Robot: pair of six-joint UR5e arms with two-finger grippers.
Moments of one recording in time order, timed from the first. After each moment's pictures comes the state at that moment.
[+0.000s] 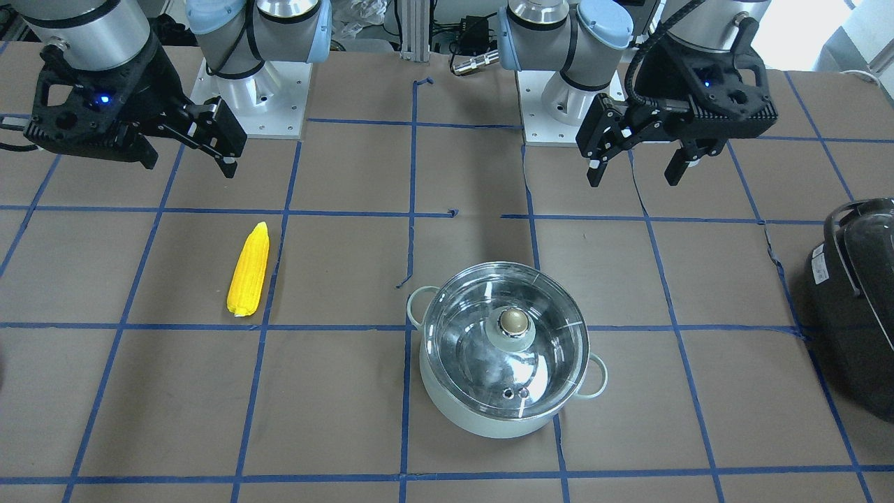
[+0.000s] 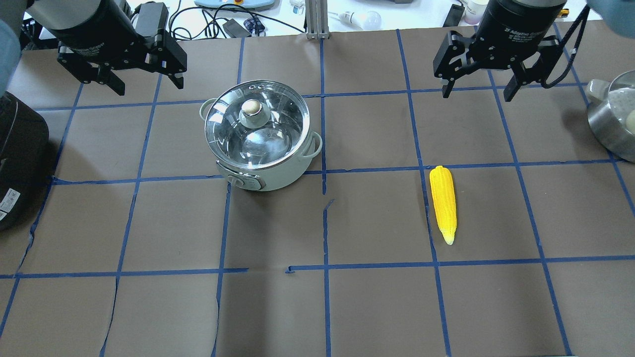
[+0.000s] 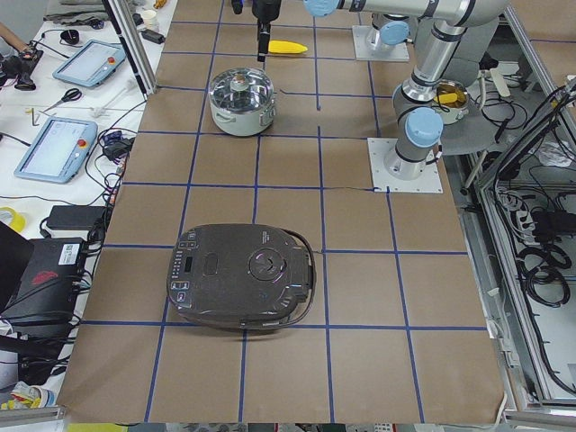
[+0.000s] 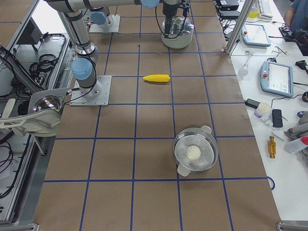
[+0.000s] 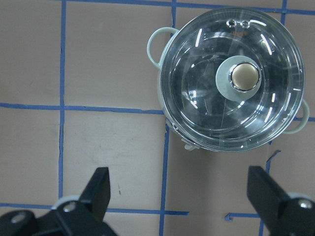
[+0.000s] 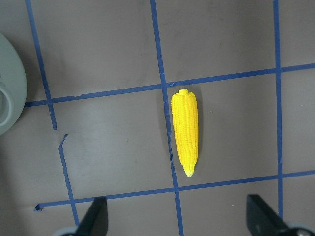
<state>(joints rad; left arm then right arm) -1.55 -1.55 -1.51 -1.50 1.56 -0.05 1.56 -1.52 1.43 -1.43 -1.56 0.11</state>
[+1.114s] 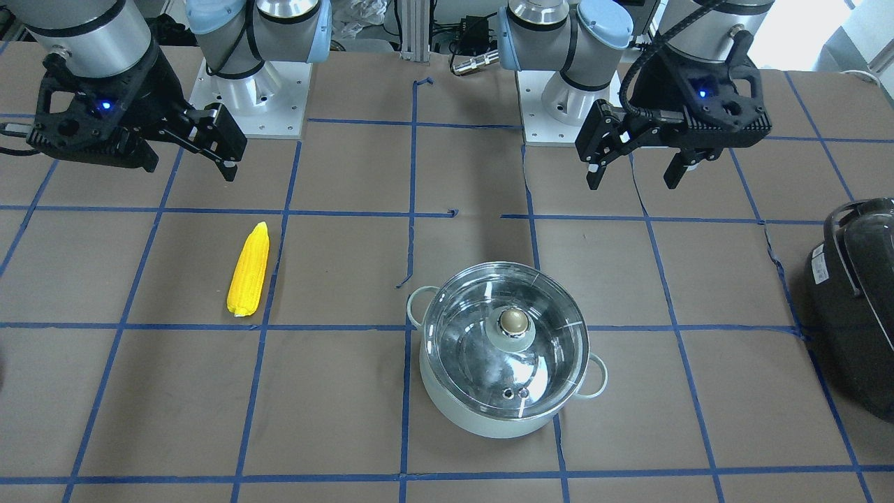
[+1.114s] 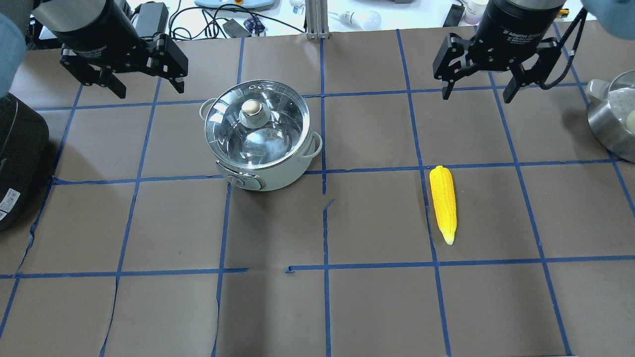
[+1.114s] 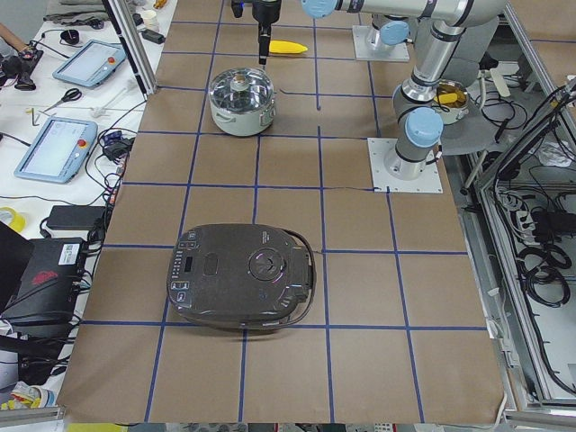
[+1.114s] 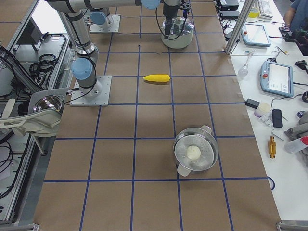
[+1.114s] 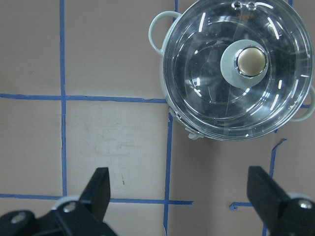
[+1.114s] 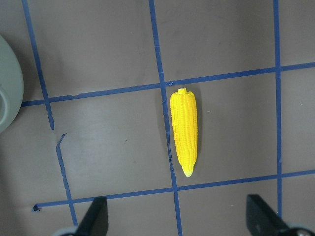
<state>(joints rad) -1.55 -1.57 -1.50 -1.51 1.57 -0.03 1.56 -1.52 1.44 -1.43 -1.56 0.11</state>
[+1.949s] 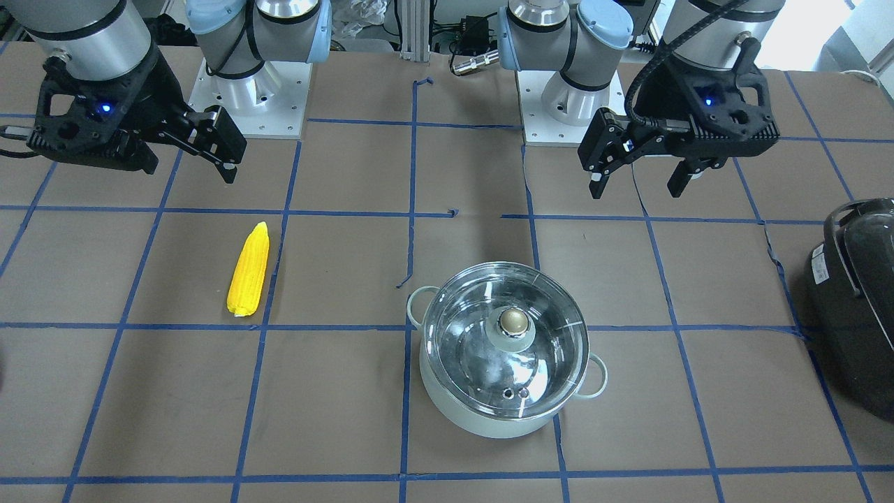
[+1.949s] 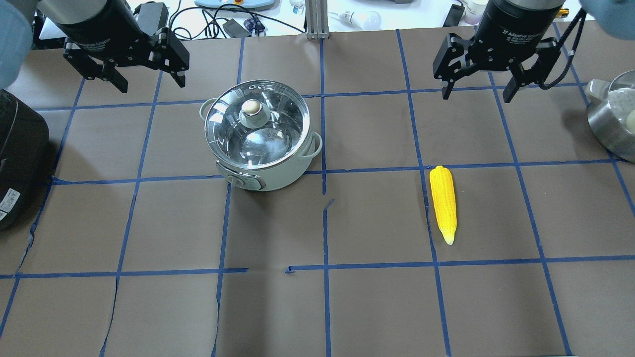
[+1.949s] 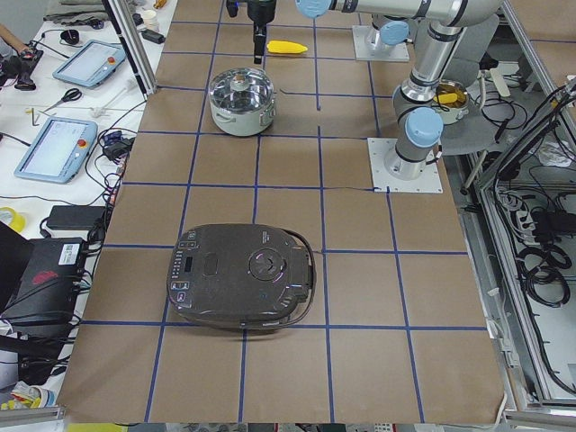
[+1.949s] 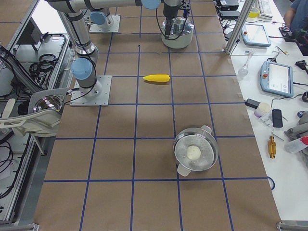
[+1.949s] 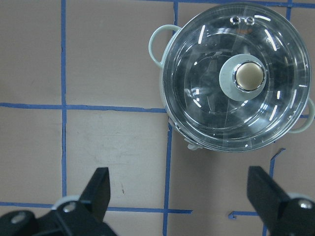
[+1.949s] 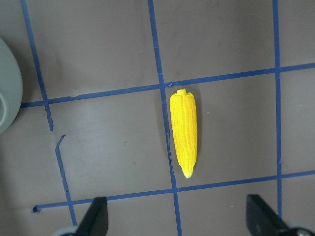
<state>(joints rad) -1.55 -1.60 -1.48 -1.51 1.58 -0.04 1.56 -1.52 1.44 -1.44 -1.56 0.11</state>
